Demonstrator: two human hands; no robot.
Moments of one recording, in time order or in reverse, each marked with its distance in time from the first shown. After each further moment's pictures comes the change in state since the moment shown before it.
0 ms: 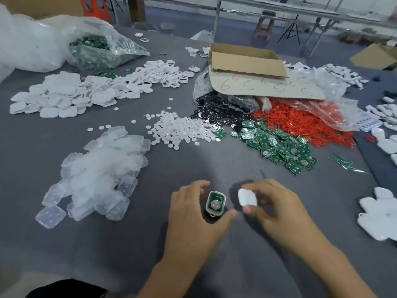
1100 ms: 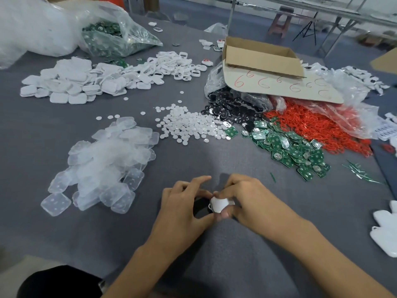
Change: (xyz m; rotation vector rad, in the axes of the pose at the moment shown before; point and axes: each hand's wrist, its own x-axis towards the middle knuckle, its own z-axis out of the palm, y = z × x) left_hand 0.024 -0.050 -0.010 0.159 -0.112 0.212; right_hand 0.052 -0.035 0.028 -0.219 -0.462 -0.226
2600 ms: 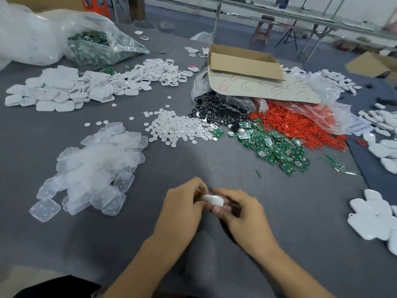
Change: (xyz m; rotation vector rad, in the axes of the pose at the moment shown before) left_hand 0.009 0.042 -0.008 -0.173 -0.094 -0.178; right_hand -0.038 -0.012 0.053 0.660 0.518 0.350
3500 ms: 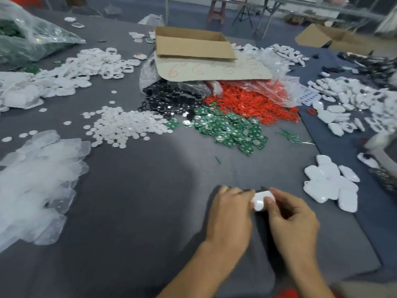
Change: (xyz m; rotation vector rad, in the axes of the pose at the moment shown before) left_hand -0.002 0.063 0.148 0.088 -0.140 0.418; right_hand -0.051 0.072 -0.097 -0.093 0.738 0.334
